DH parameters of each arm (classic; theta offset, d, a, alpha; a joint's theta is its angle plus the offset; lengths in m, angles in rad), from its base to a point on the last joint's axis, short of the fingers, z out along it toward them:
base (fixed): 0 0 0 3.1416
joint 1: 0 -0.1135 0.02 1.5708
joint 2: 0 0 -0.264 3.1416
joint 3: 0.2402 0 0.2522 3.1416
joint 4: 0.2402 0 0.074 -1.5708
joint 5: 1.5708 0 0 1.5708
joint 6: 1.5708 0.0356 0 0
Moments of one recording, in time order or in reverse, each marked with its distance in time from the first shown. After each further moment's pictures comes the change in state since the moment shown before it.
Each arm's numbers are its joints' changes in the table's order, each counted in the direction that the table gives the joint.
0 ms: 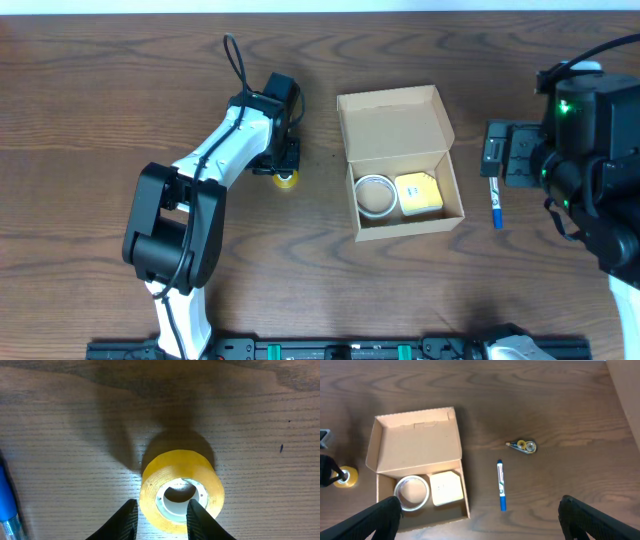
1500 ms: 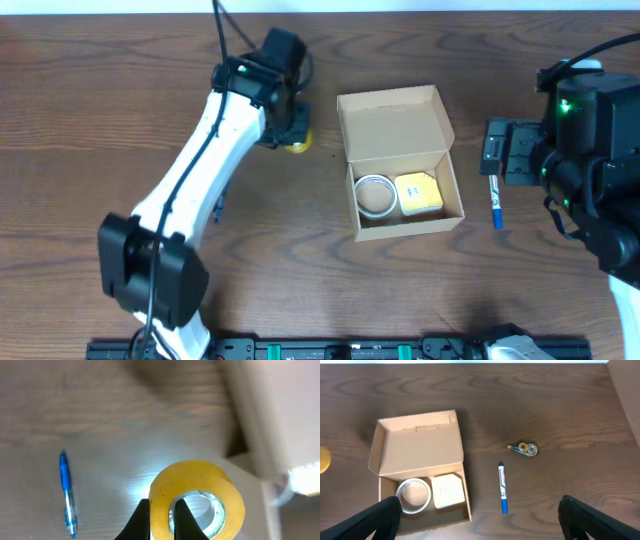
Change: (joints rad) left arm 0.090 -0.177 0.323 0.261 -0.006 0.061; right arm 0.000 0.000 0.000 -0.018 -0.003 0.000
